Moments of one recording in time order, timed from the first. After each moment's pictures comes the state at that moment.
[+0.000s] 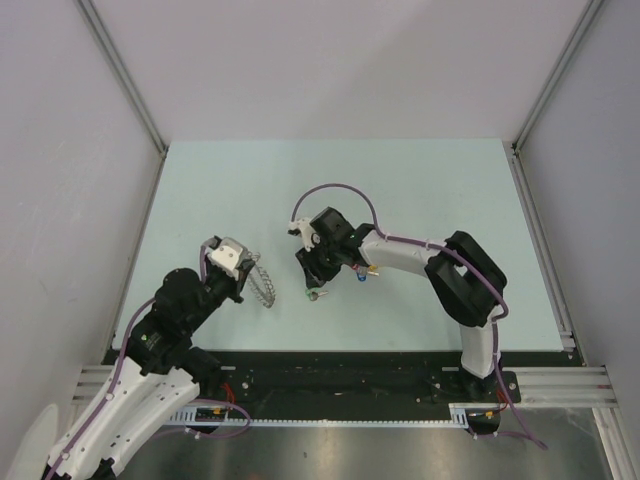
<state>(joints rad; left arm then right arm) -0.57 0.41 0.58 -0.40 -0.03 0.11 0.84 1.92 1.30 -0.29 -0.33 0.09</state>
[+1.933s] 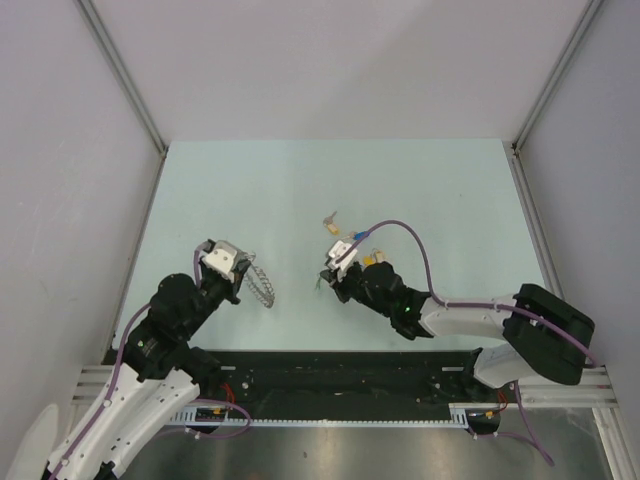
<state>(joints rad) -0.57 0.36 0.57 -0.41 -0.06 0.10 1.03 1.43 0.58 0.61 0.10 -0.05</state>
